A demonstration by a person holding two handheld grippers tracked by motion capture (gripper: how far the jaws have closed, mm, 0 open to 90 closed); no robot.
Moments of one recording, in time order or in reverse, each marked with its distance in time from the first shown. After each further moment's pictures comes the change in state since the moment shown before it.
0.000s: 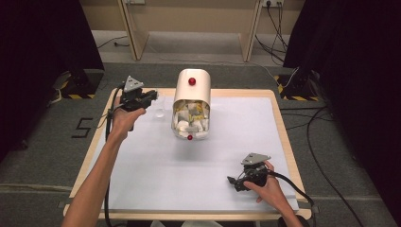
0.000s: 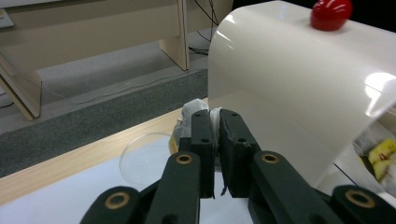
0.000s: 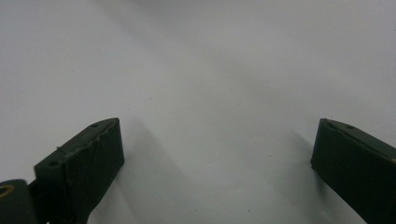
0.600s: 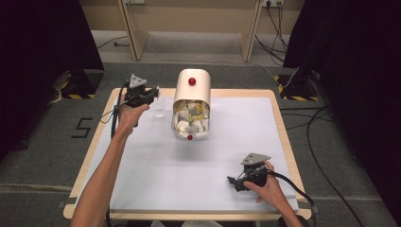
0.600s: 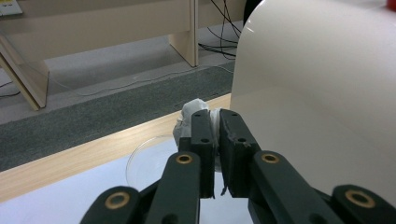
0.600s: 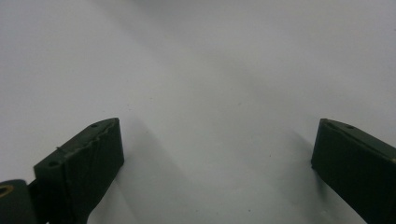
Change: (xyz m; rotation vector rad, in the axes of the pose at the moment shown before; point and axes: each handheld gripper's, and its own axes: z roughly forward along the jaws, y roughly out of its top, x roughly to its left) left arm 0.013 -0.008 0.032 0.015 0.036 -0.033; right arm 0.000 0.000 0.000 -0.001 0.000 -0.003
